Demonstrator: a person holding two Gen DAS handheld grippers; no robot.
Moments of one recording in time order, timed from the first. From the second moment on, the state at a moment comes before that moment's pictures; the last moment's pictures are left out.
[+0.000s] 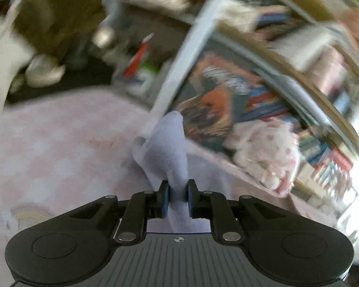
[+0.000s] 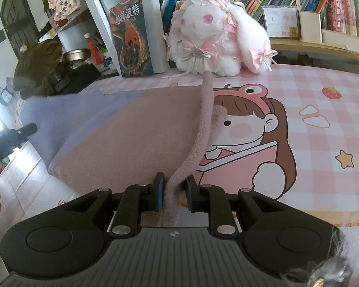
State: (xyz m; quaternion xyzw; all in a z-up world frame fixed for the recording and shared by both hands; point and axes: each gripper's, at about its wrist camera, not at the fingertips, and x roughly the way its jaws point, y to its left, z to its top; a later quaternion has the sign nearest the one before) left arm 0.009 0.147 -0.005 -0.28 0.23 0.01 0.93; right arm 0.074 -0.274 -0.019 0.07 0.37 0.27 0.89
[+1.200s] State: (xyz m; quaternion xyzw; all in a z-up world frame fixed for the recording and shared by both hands) left arm 0.025 0.142 0.070 -0.22 0.14 0.01 0.97; right arm 0.083 -0.220 -0.027 0.11 0.37 0.32 0.87
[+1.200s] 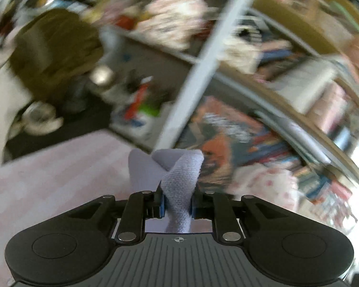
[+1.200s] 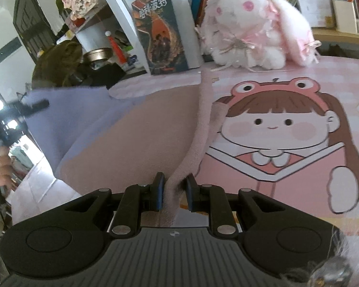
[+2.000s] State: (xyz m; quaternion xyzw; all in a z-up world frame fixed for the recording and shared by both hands) left arm -0.011 -0.037 0.038 0.02 0.21 -0.20 0.96; right arm 0.090 -0.272 -0.027 0.24 0.39 0.33 0.83
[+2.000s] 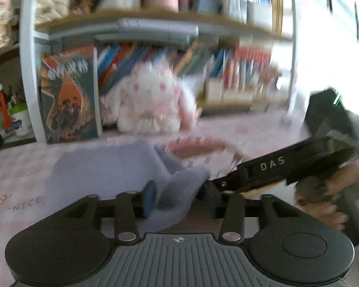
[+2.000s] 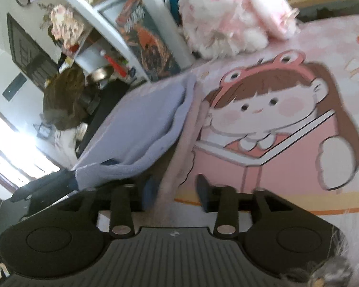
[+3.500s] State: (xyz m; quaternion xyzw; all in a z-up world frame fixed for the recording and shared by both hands) left arm -0.045 0.072 0.027 -0.04 0.17 -0.12 0.98; right arm 0.058 -0.205 0.025 0.11 0.36 0.35 0.86
